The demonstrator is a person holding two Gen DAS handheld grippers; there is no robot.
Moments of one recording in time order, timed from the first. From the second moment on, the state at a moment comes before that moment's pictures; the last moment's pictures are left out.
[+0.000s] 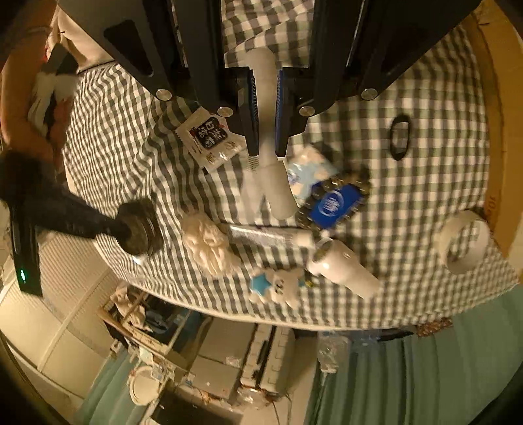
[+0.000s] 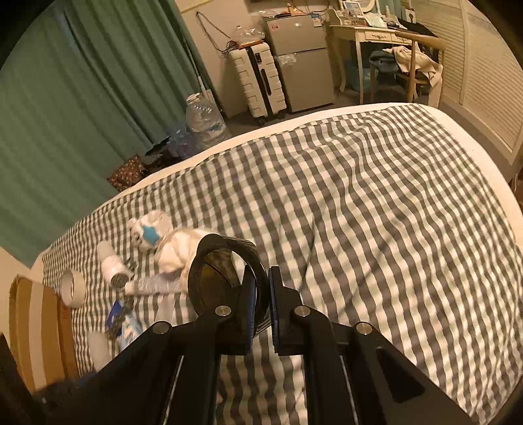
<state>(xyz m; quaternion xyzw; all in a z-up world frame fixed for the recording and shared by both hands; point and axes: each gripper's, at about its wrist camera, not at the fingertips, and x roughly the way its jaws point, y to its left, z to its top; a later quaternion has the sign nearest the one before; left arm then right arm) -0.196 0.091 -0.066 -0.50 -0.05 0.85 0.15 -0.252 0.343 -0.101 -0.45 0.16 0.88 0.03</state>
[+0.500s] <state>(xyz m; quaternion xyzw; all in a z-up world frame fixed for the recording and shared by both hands) -0.168 0.011 0.001 -0.46 -0.11 0.88 0.09 -0.197 0.208 -0.011 -0.42 0.12 0.89 -0.11</state>
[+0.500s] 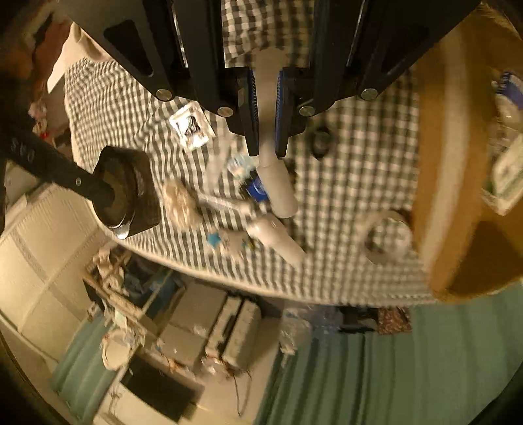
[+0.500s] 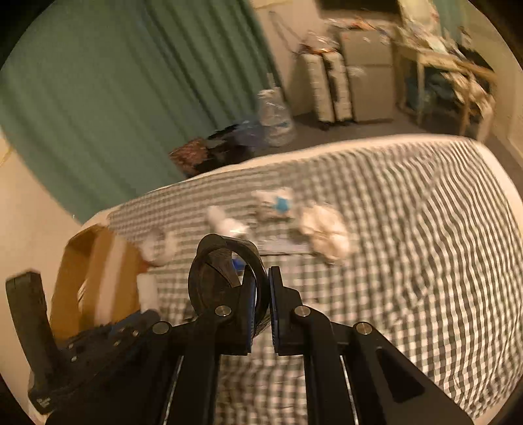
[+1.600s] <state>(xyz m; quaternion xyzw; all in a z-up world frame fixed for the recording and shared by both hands) -0.134 -0.231 0.021 -0.47 -0.09 0.87 -0.05 -0.199 -0.057 0.000 -0.43 0.04 0.87 -0.25</state>
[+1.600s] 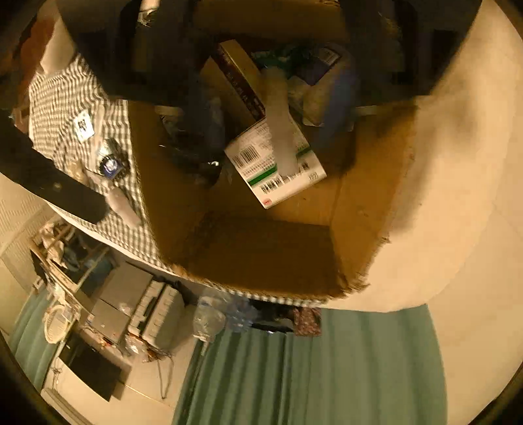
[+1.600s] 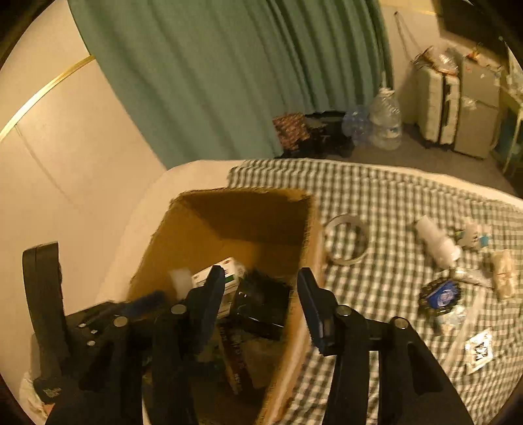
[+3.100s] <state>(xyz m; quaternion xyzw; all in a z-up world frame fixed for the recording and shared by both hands) -0.156 0.013 -0.097 -0.48 -0.01 0.88 -0.02 -0.164 0.242 -0.137 -0.44 0.05 0.89 -0.09</state>
